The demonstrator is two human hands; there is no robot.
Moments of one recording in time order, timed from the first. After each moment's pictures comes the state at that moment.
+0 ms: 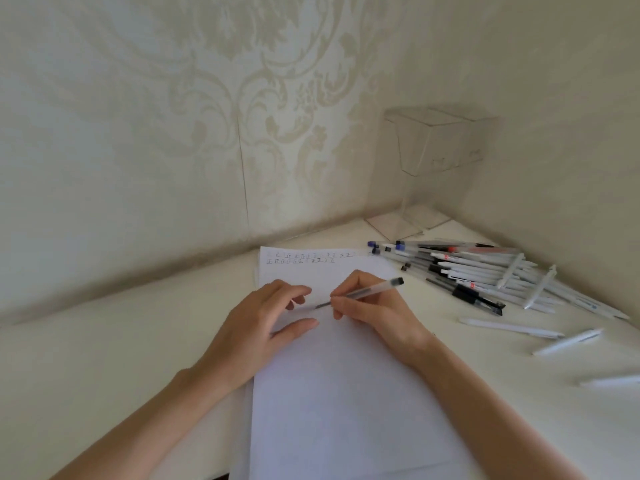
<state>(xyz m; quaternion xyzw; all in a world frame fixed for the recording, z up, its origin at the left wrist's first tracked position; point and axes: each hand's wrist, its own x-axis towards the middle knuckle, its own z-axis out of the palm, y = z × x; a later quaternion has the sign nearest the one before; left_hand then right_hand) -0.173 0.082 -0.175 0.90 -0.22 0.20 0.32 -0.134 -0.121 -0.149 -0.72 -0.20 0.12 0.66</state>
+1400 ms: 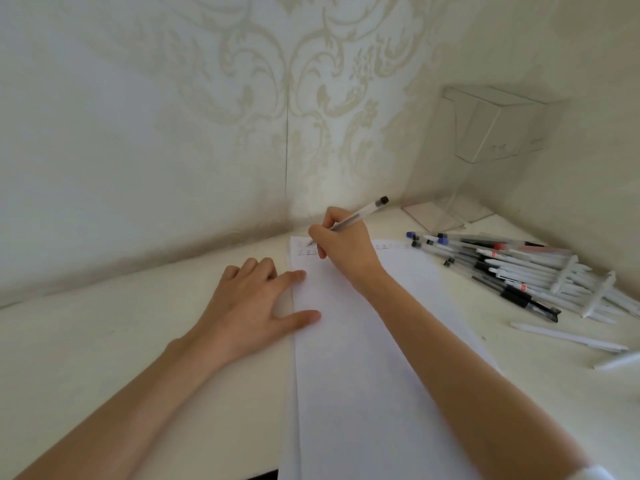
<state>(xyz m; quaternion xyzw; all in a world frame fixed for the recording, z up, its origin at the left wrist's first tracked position) -0.163 0.132 -0.176 0.99 -0.09 0.10 0.07 -0.070 -0.008 -0.141 -0.82 -0.11 0.02 0.56</state>
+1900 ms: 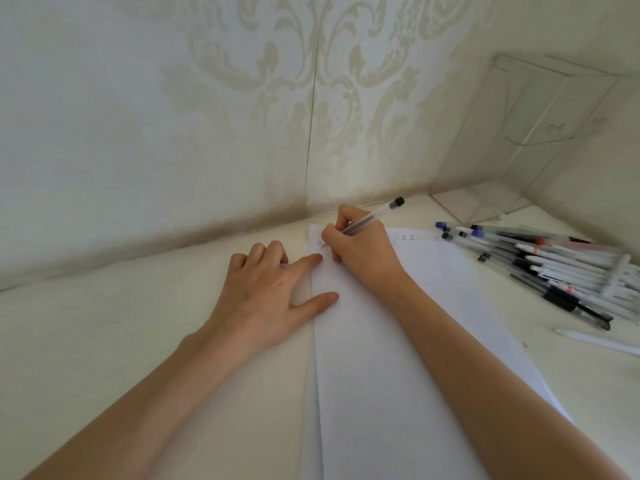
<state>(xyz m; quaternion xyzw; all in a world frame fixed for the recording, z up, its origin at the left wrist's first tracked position) -0.159 0.130 -0.182 0.99 -0.03 0.10 0.06 -0.062 -0.004 -0.167 -0.84 -0.15 0.02 0.52</state>
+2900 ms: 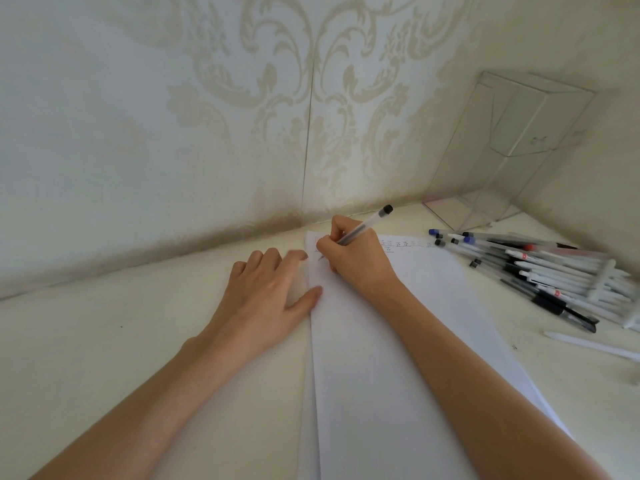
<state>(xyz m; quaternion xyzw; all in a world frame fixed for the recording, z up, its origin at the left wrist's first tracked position) -0.156 0.131 -0.184 0.98 -0.04 0.15 0.14 -0.066 -0.003 -0.166 -0.86 -0.15 0.01 0.50</state>
